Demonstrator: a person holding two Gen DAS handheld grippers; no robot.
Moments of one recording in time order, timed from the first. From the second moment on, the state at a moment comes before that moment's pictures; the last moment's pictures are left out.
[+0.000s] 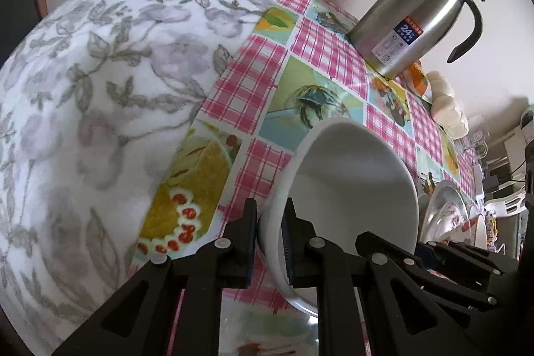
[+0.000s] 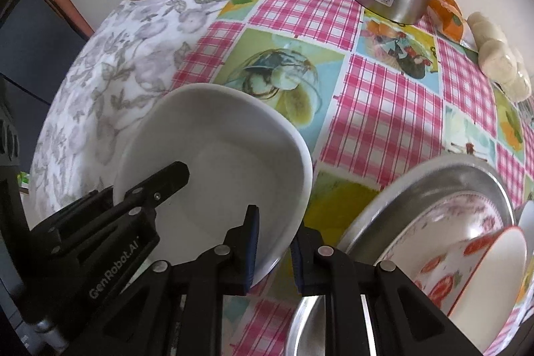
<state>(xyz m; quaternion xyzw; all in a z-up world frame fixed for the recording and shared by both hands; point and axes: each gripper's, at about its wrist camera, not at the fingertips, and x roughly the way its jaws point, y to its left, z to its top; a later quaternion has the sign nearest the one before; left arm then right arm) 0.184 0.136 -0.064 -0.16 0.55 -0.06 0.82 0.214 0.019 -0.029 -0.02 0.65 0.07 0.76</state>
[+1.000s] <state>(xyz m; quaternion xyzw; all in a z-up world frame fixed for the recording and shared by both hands) 0.120 0.002 0.077 -0.10 0.45 -0.11 0.88 0.130 -0.117 0.117 0.11 0.48 0.04 0.87</state>
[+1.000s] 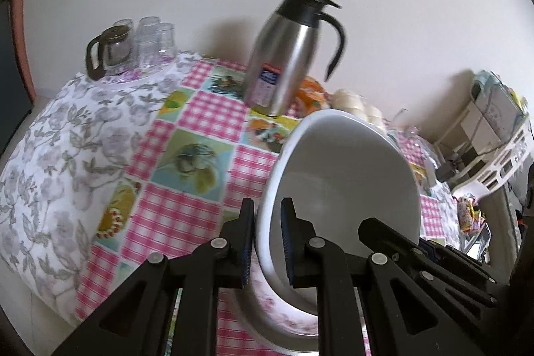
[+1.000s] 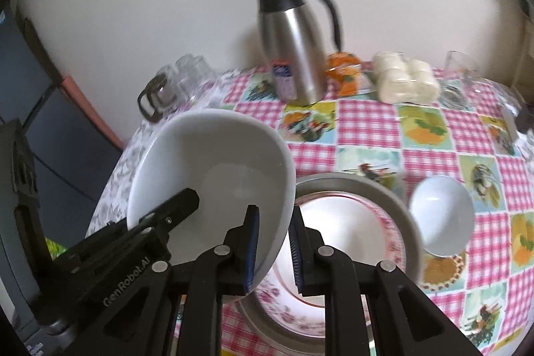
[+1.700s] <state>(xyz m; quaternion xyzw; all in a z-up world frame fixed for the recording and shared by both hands) 0.105 -0.067 0.062 -0.05 0.45 -0.14 0.88 0.081 -0.196 0.084 0.20 0.43 0.00 0.88</state>
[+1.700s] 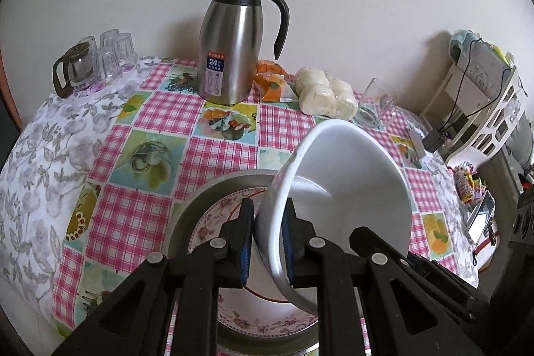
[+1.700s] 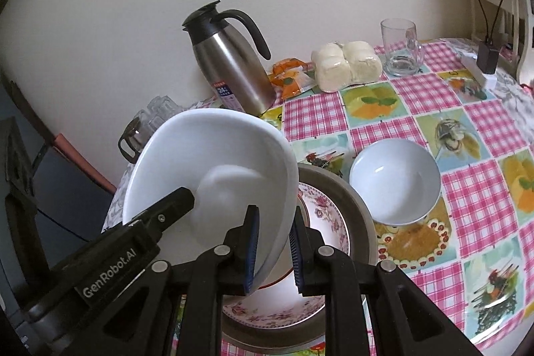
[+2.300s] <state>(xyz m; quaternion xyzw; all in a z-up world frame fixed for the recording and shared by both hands) 0.113 -0.064 0.042 -0.06 0.47 -0.14 0.87 0.083 -0.196 0.064 0.21 0.44 0.00 0.87</state>
